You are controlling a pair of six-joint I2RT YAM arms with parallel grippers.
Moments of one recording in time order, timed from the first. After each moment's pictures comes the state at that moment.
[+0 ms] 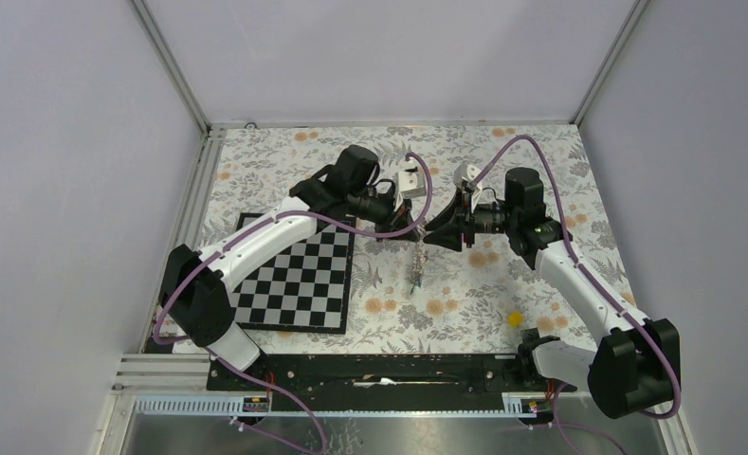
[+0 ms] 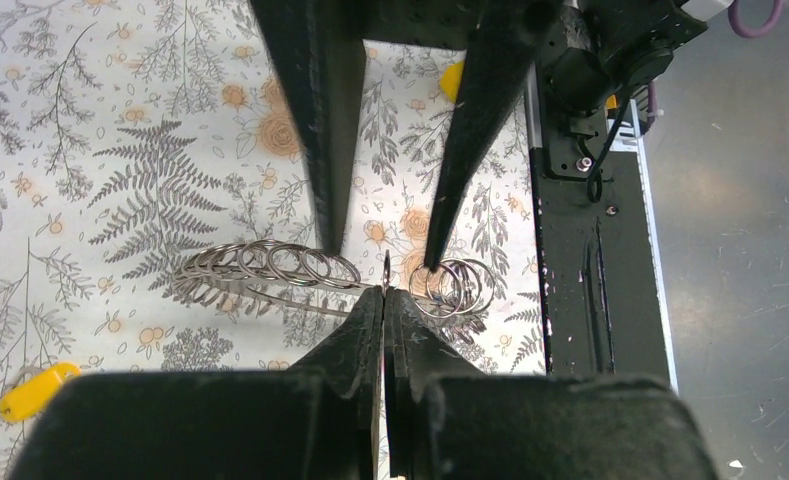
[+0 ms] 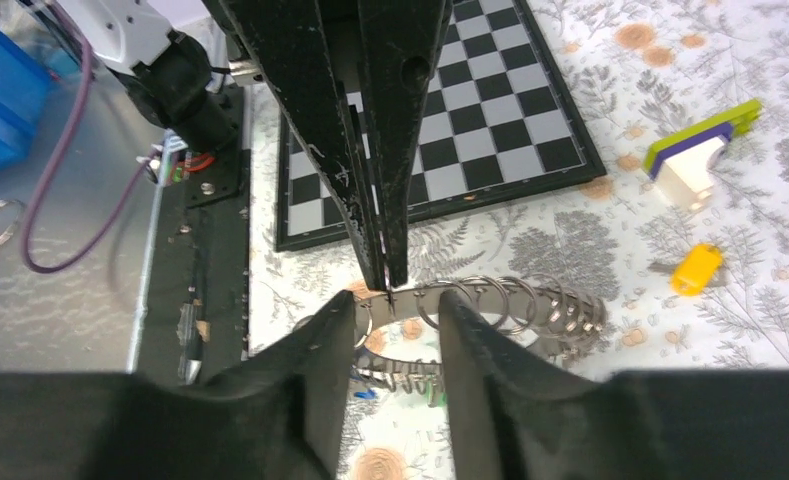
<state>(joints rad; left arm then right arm) -0.71 1.59 1.37 -0.43 0.85 0.29 0.28 1.18 0.82 -0.09 -1.14 -0.16</state>
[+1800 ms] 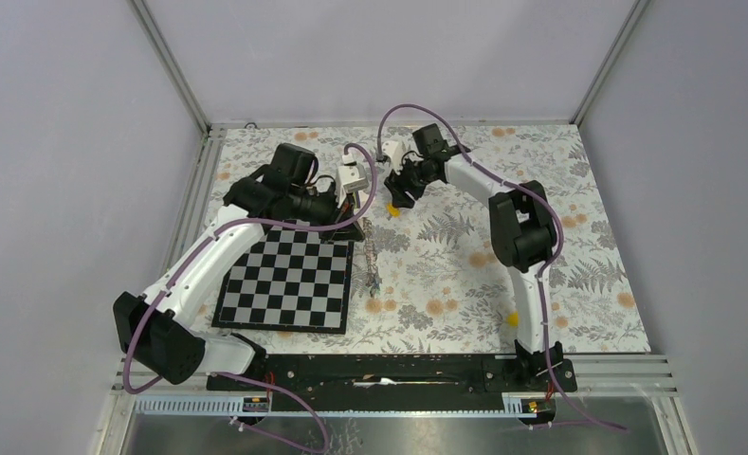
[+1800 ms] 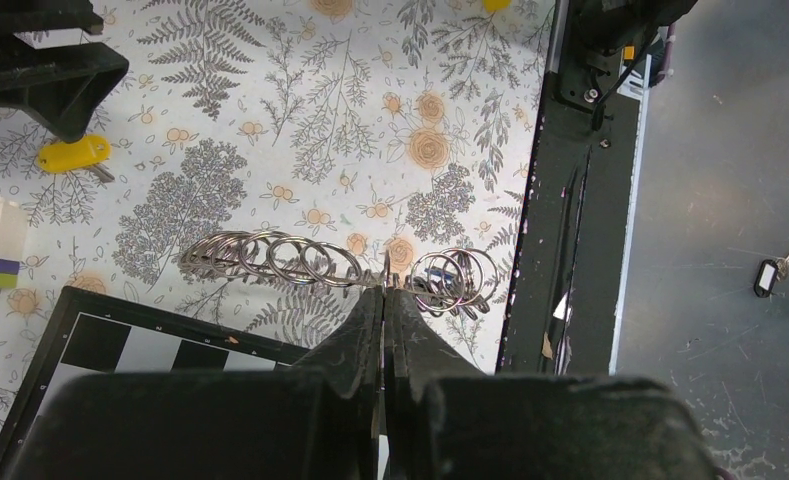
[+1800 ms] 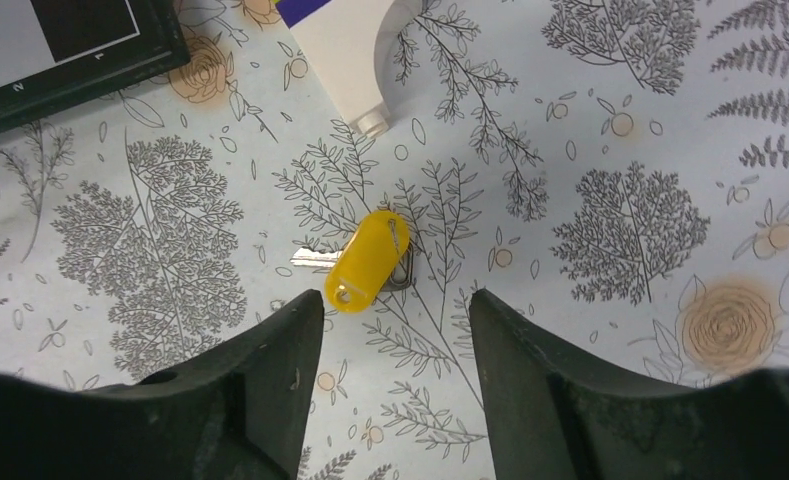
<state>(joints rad) -0.48 1.34 1.31 -0.82 0.84 0.39 0.43 2.21 1.75 -0.54 -0.53 -0.61</state>
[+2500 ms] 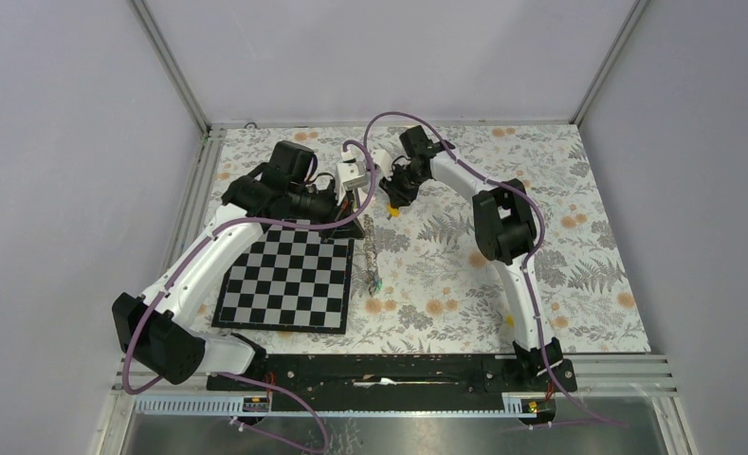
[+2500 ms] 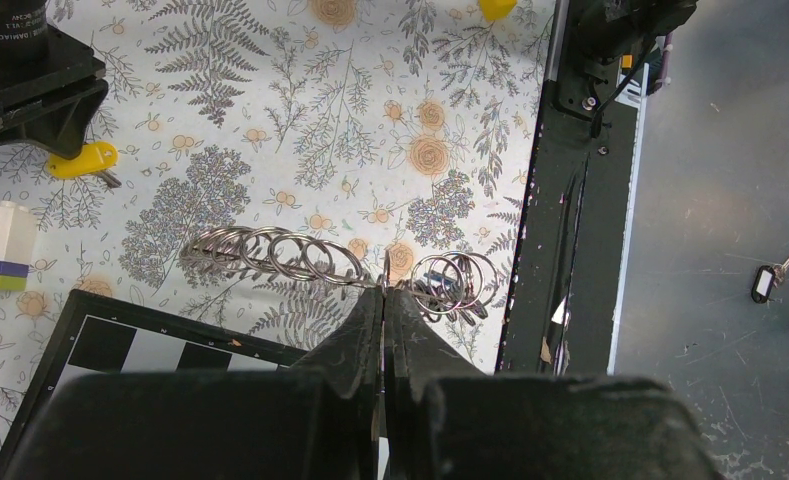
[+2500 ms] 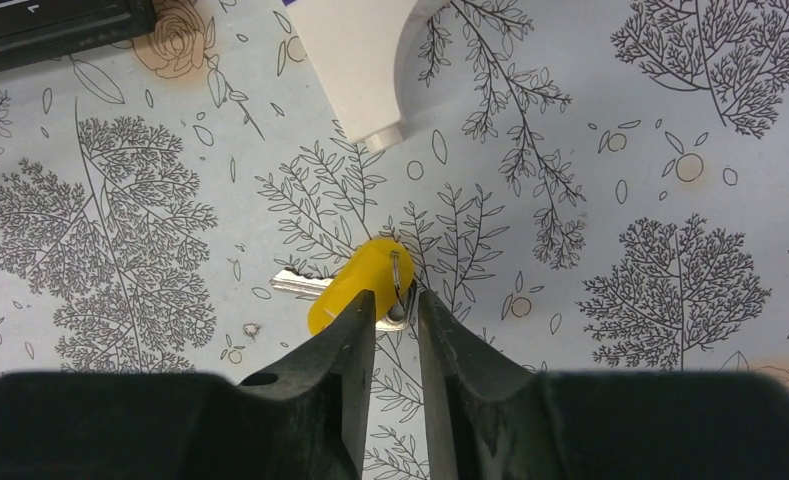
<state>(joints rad) -0.48 1.34 1.33 -0.82 0.84 0.37 0.46 2.39 1.99 -0.74 -0.50 -0.75</state>
